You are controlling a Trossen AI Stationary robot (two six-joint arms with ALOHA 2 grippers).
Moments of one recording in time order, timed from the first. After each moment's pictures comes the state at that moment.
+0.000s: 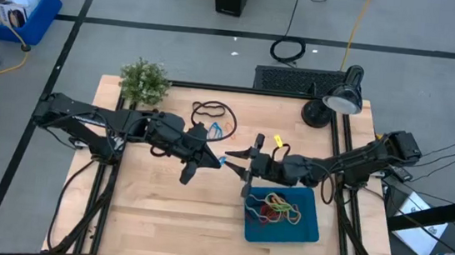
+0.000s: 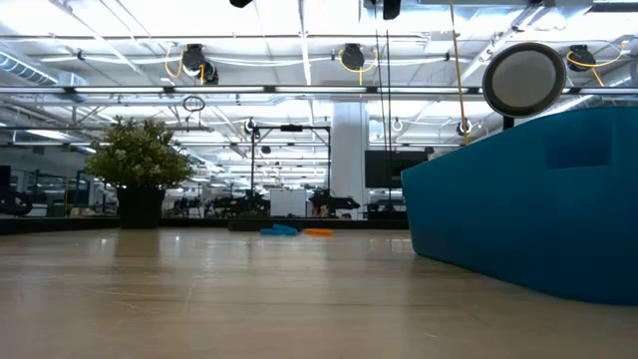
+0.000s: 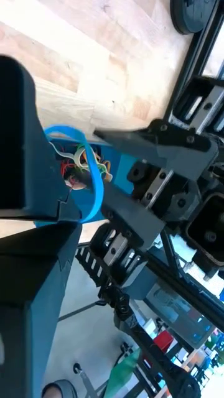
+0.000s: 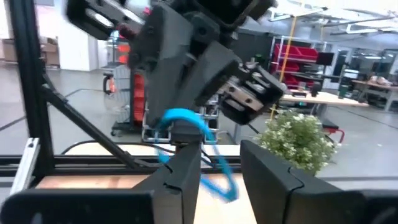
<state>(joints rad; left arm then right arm) -0.13 1.34 1.24 -0.28 0.13 -0.47 0.26 1.50 0.88 0.71 0.44 -0.11</state>
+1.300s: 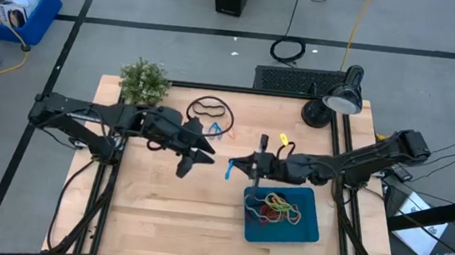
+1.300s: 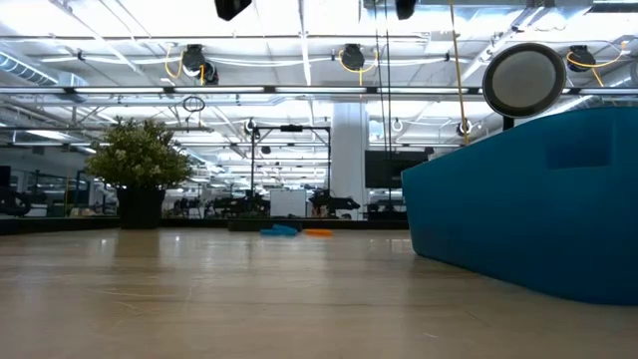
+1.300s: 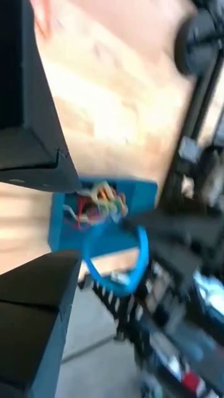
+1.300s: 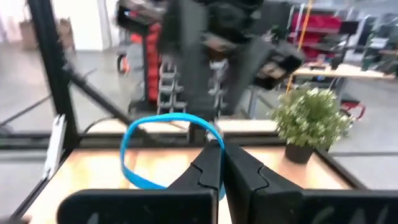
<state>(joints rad) -0.07 1.29 1.24 -0.43 0.10 -0.36 0.28 1.39 0.88 0.46 0.39 -0.01</state>
